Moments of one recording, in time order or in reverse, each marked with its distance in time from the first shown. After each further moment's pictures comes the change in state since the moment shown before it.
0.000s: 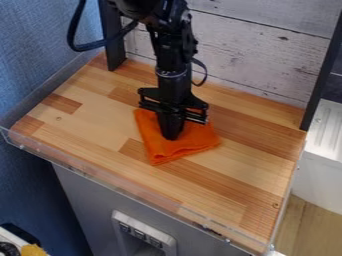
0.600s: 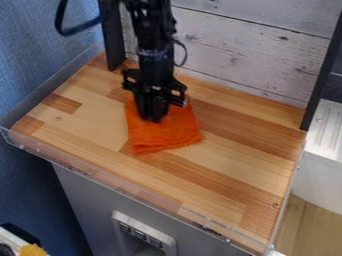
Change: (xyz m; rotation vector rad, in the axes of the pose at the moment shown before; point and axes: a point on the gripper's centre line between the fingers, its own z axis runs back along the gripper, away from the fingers) arm 0.011 0.033 0.021 -0.008 0.043 -0.071
